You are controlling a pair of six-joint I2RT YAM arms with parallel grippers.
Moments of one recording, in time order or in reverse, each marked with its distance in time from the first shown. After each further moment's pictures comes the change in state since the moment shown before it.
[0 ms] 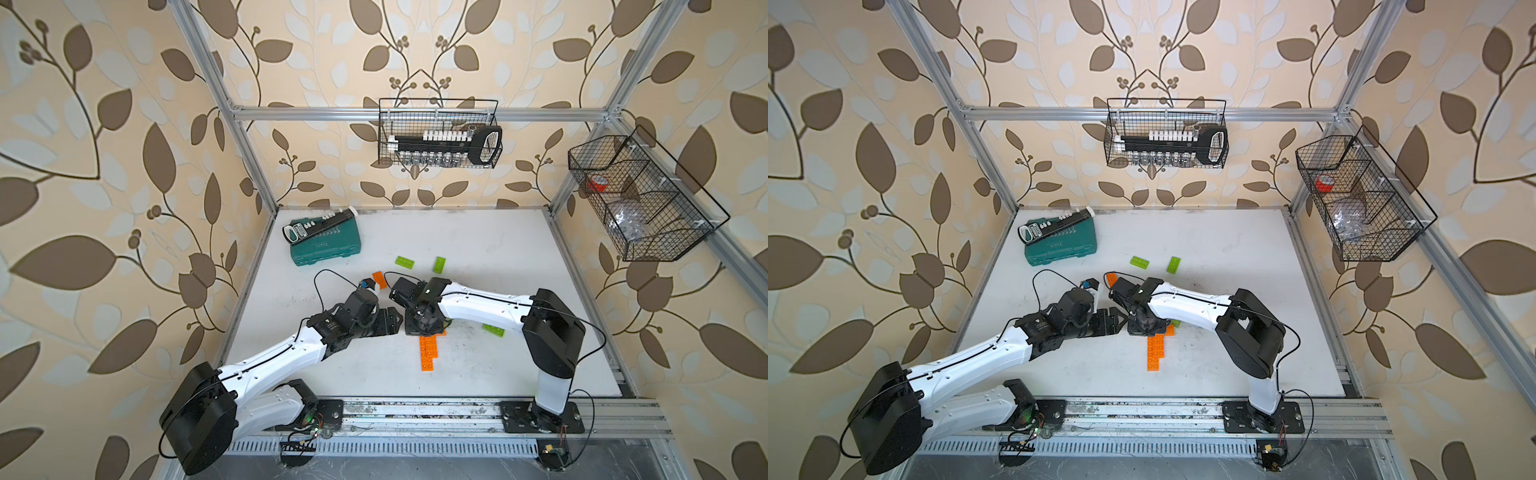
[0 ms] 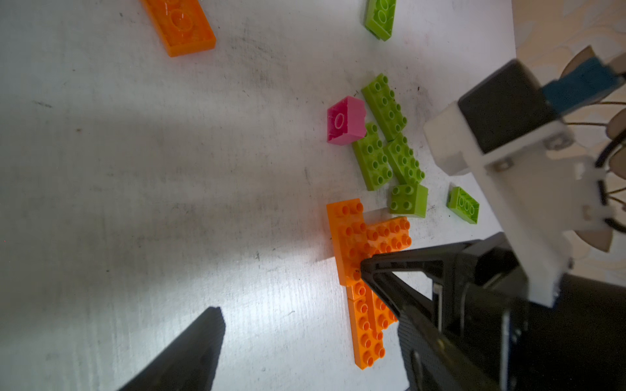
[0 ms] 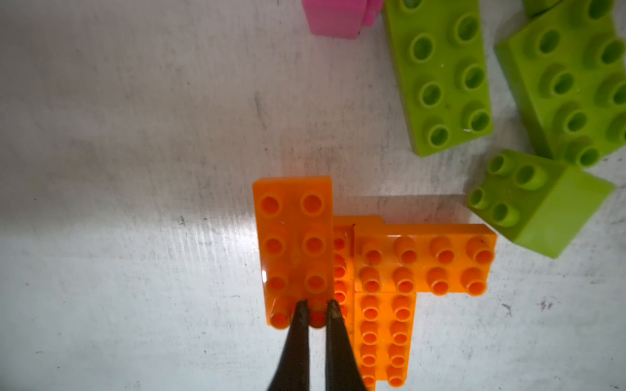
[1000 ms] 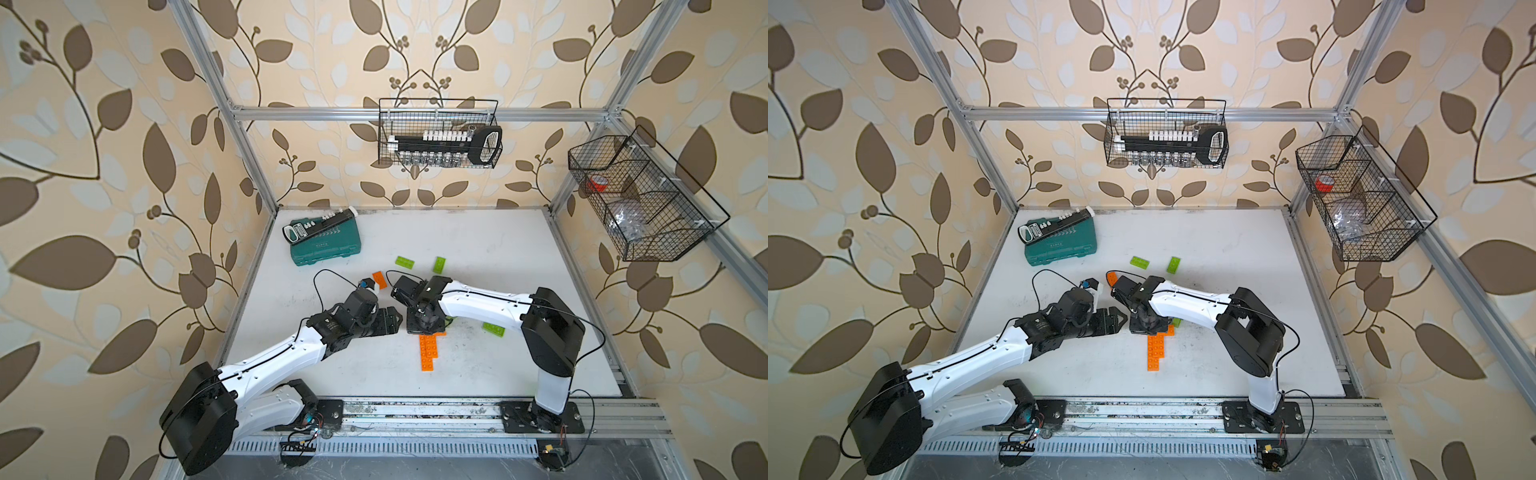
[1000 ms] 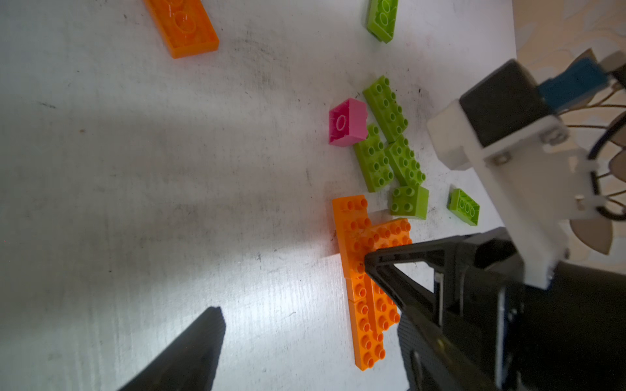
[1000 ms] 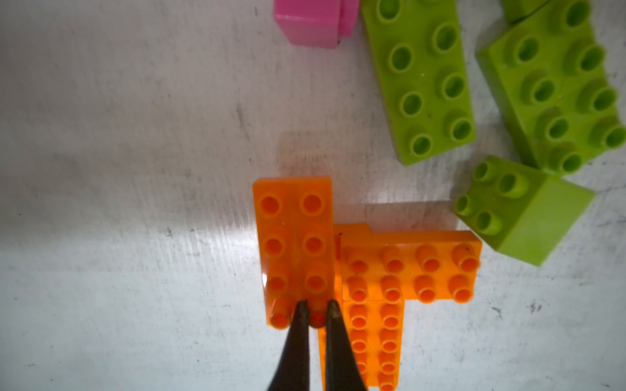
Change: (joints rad) left arm 0.000 0.000 0.000 -0.001 0.000 -0.001; right arm -0.013 0.004 0.000 -0.010 0.000 0.000
